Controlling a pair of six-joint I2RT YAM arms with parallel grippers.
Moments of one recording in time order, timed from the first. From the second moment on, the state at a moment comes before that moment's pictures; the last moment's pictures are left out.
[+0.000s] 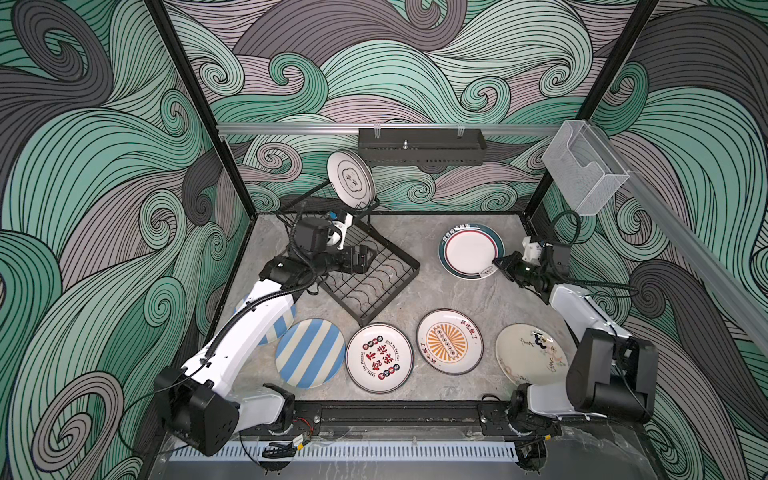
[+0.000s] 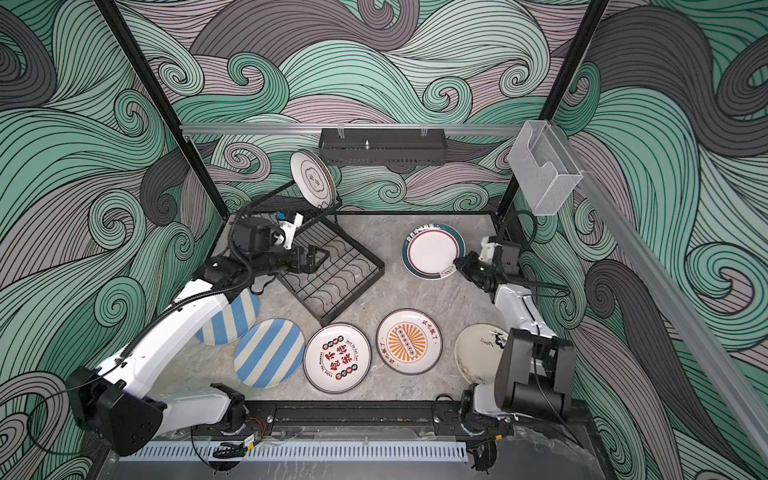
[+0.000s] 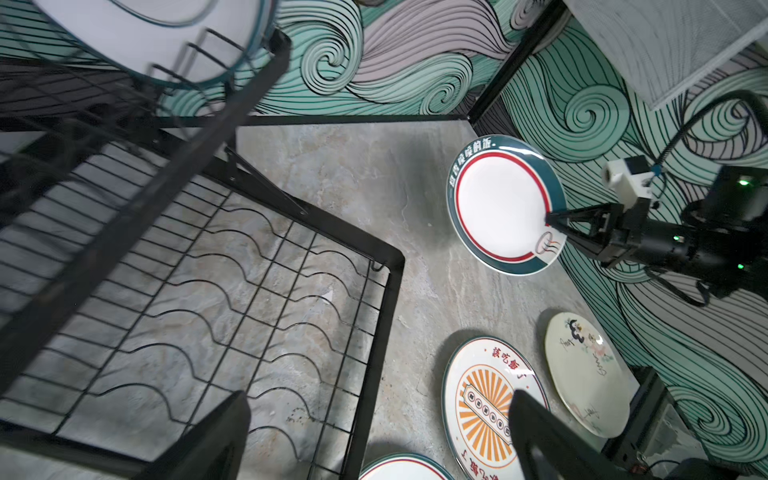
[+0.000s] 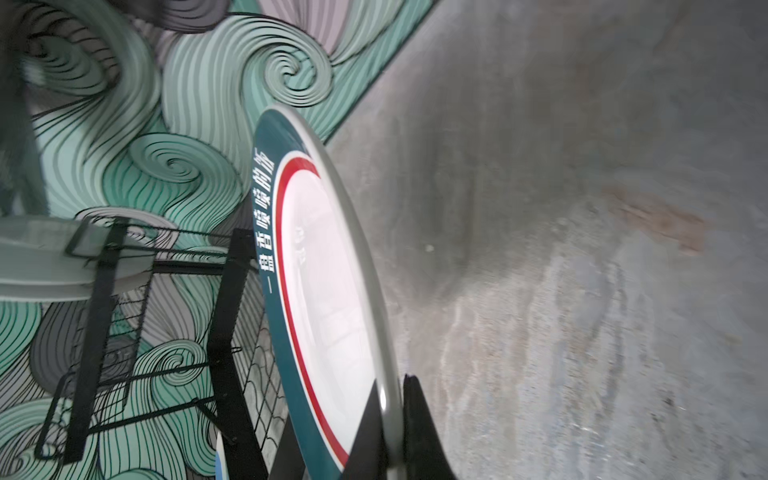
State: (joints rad) left arm -0.34 1.23 1.21 -0.55 0.28 -0.28; right arm -0.18 1.39 0.92 -0.21 -0.57 0.53
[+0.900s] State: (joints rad) left arm 0.10 1.10 1.02 -0.59 0.45 -0.27; right arm 0.38 1.50 1.51 -0.38 -0.40 0.42
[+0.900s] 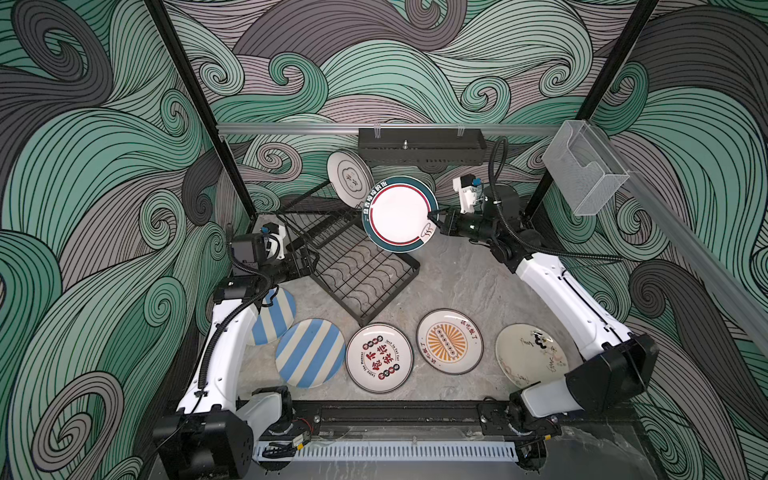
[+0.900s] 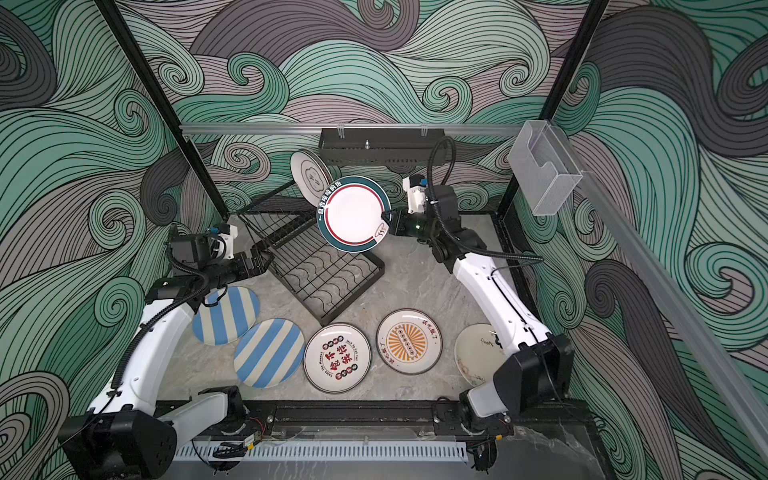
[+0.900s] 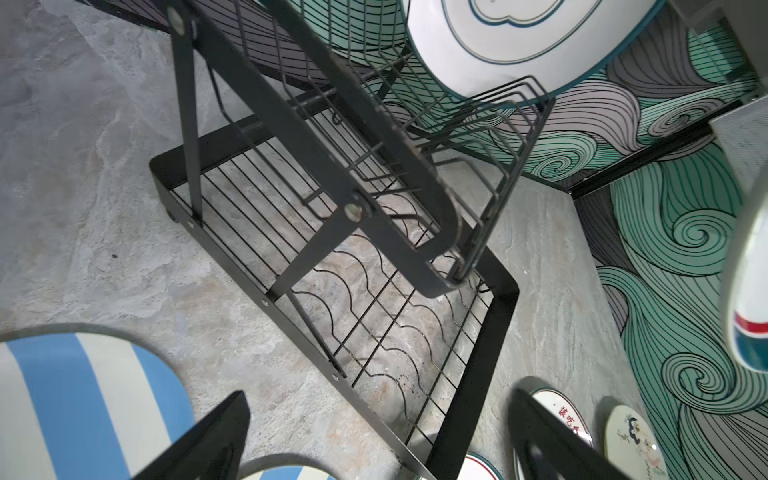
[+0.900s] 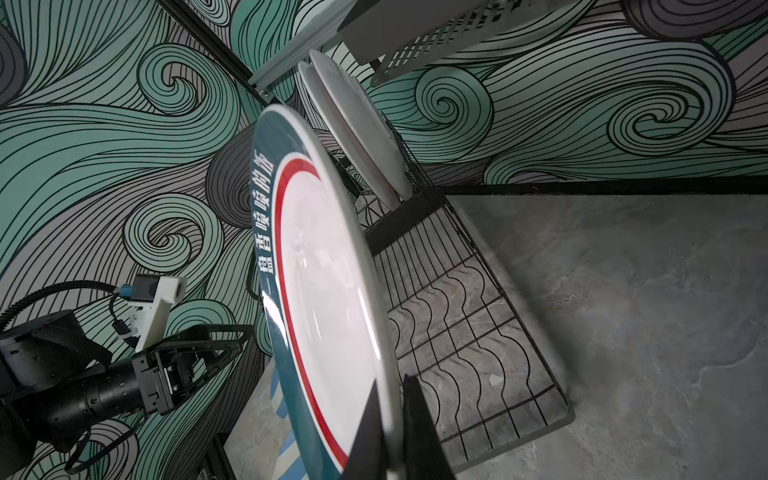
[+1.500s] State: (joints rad) left arm 0.10 1.14 0.99 -0.53 0.57 -0.28; right arm 0.66 1.87 2.05 -0.46 0.10 0.13
